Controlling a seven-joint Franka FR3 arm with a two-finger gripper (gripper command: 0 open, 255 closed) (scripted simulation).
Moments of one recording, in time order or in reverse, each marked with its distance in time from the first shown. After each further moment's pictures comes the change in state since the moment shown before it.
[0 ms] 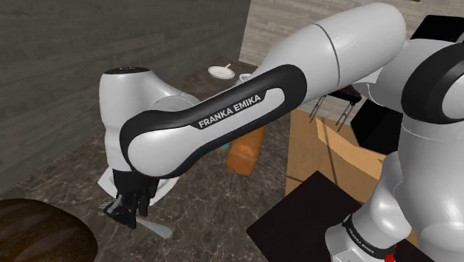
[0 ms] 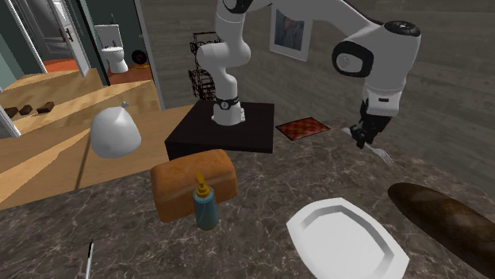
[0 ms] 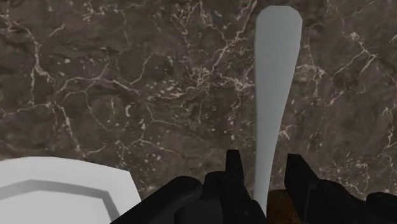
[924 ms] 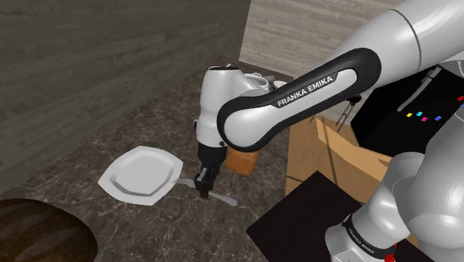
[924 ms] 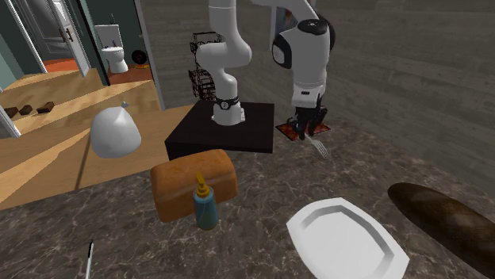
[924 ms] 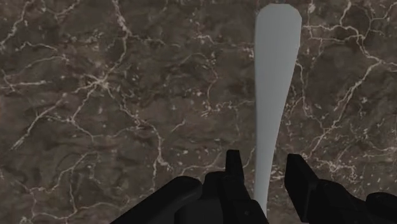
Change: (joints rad) arm -0.199 -0.418 -0.028 -0.580 0.167 0.124 -0.313
